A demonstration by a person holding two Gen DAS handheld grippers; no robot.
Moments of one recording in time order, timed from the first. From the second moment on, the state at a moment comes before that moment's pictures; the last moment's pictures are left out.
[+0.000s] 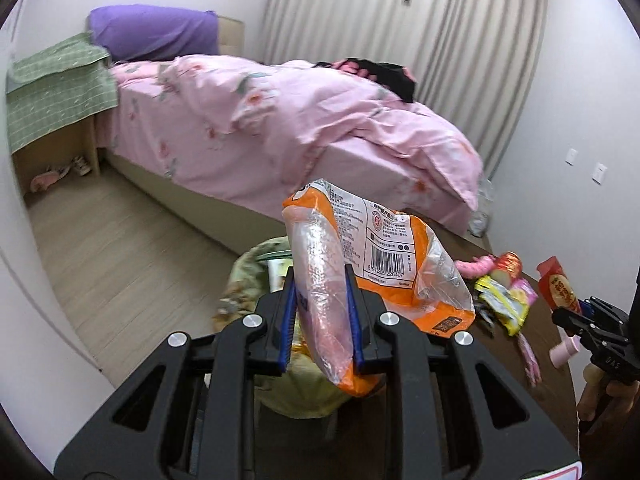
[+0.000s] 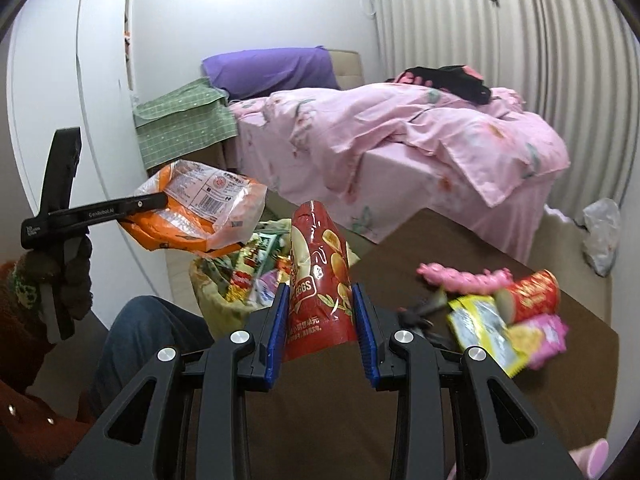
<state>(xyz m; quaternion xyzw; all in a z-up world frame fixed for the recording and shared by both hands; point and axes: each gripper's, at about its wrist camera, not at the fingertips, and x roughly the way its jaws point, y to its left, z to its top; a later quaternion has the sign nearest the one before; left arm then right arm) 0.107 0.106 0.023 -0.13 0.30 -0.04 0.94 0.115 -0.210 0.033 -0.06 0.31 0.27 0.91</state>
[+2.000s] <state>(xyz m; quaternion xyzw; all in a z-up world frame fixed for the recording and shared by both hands) 0.213 0.132 -0.065 -0.18 0.41 -0.06 0.89 0.257 -0.083 -0.059 -0.14 0.43 0.36 0.81</state>
